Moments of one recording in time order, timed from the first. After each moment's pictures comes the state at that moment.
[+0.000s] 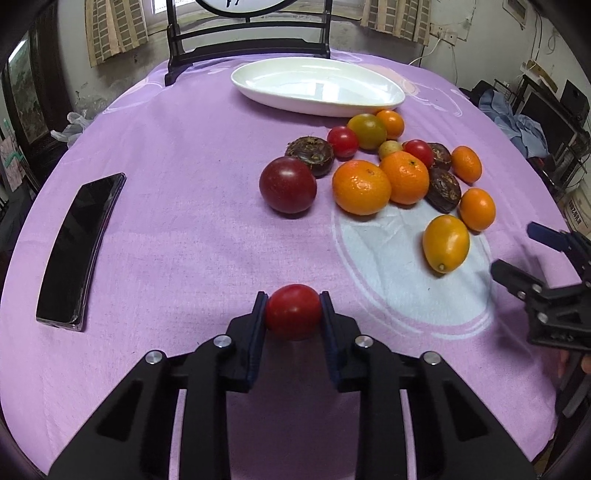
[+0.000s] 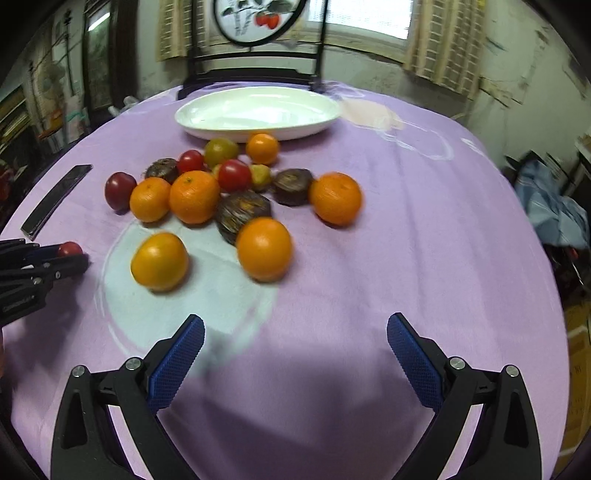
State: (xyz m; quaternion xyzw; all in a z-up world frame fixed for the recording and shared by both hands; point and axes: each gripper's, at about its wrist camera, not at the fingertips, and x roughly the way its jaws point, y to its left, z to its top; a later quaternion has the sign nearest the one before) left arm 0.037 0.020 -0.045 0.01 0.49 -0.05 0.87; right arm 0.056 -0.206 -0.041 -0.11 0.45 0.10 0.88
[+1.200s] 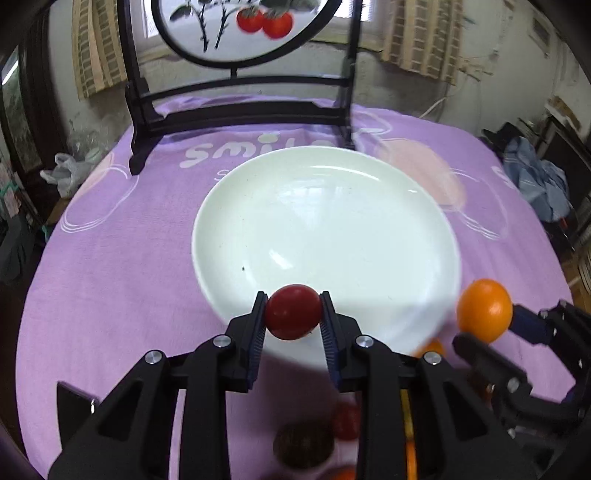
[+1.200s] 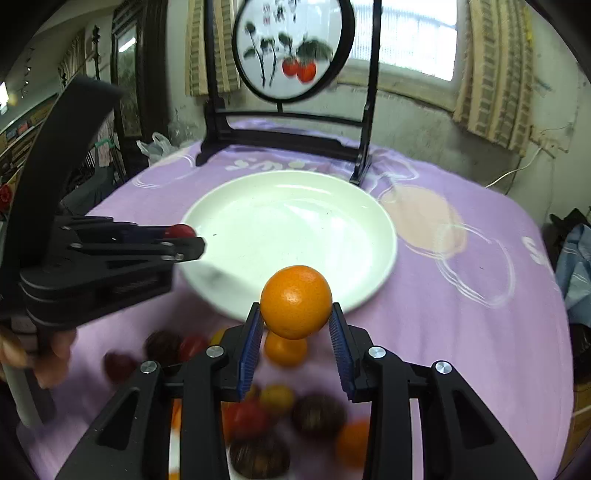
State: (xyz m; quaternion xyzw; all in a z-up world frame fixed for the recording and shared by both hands) left arm 0.268 -0.008 0.004 0.00 0.46 -0.02 0.89; right arm 0.230 -0.153 0.012 -0.09 0.41 0.18 0.89
